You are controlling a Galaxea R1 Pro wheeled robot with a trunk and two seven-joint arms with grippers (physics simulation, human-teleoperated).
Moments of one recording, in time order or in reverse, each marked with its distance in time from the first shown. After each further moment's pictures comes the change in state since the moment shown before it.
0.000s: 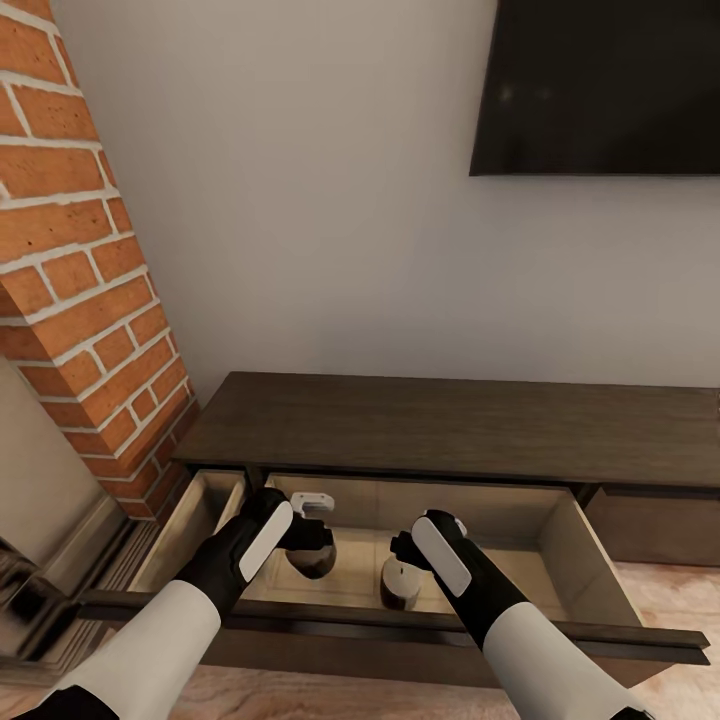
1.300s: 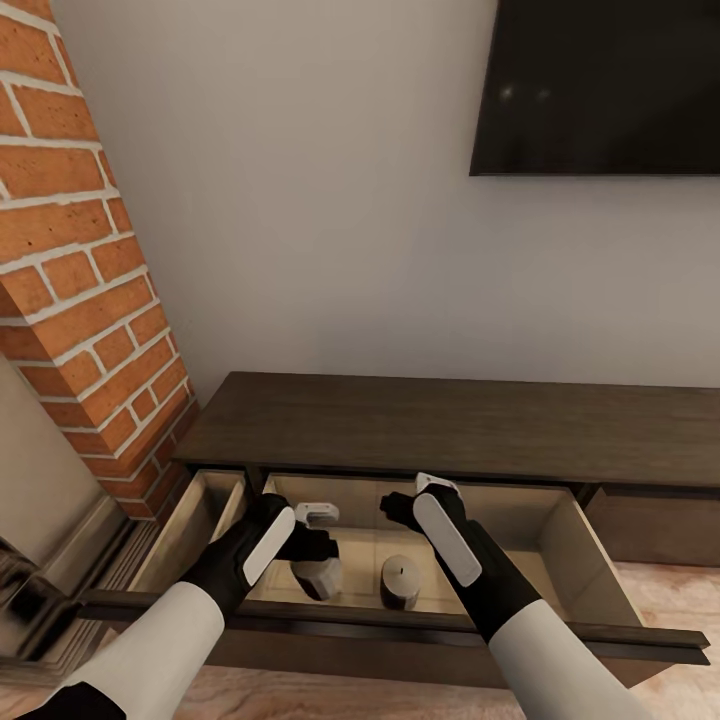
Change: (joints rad) left arm -0.002 -0.013 0.000 0.057 0.003 0.018 -0.060; right arm 0.016 -0.013 0.004 -0.280 0.000 0.018 -0.009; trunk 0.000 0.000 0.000
